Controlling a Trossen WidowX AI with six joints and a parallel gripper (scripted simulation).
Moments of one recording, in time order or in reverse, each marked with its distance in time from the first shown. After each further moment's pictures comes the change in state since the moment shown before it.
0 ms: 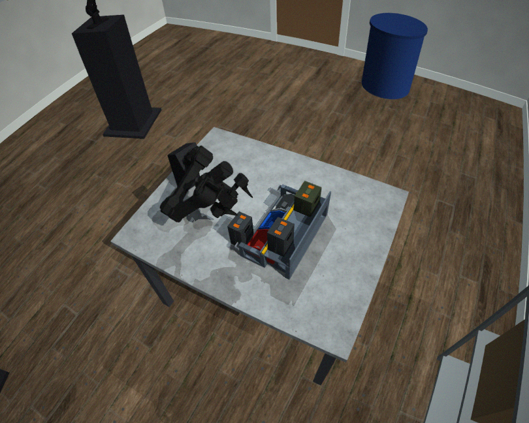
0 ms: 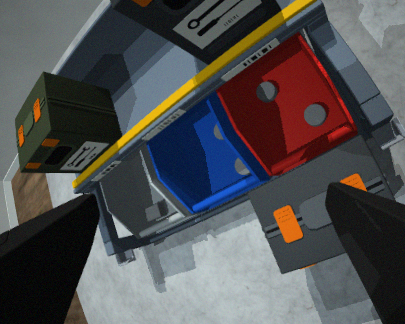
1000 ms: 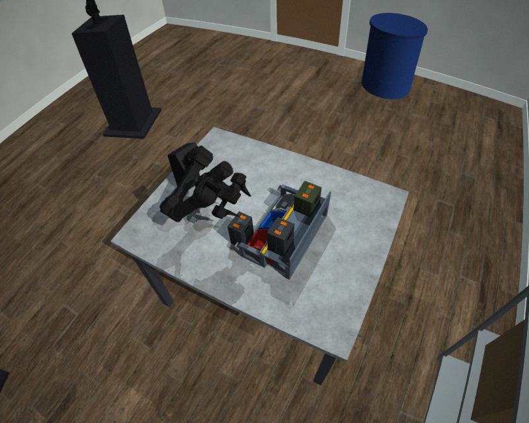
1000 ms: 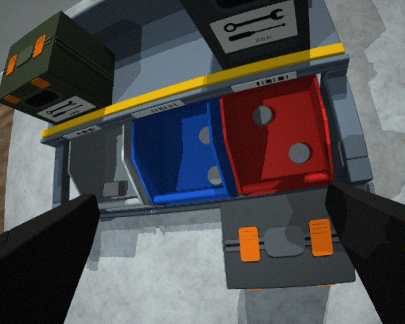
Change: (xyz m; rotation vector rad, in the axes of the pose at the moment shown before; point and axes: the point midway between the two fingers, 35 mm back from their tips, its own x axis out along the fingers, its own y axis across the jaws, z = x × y) arm -0.001 -0.001 0.000 -0.382 -0.001 -0.005
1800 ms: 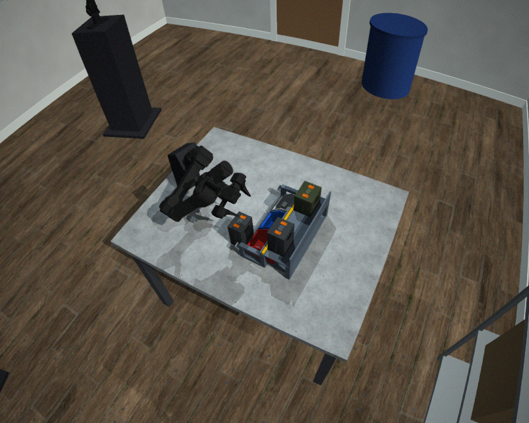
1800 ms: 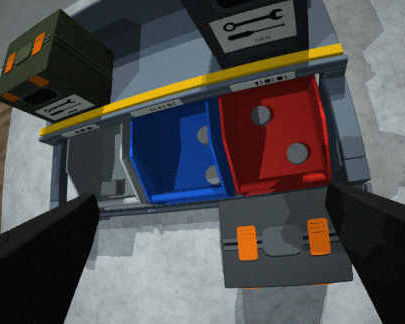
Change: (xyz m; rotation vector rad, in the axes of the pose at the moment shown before) arm -0.001 0.000 -0.001 -0.010 0.000 -0.006
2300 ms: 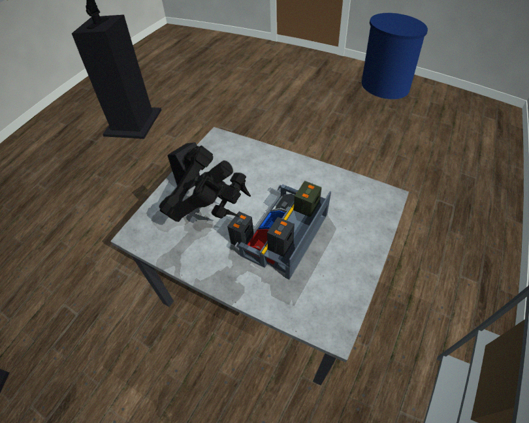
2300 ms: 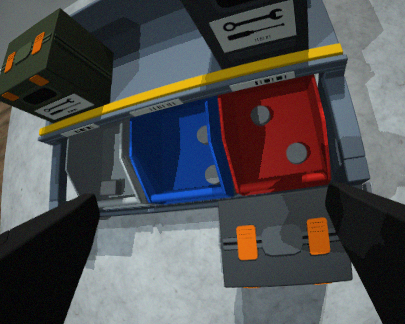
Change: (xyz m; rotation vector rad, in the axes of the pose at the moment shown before) arm 0.000 0.000 0.000 -0.002 0.000 -0.002
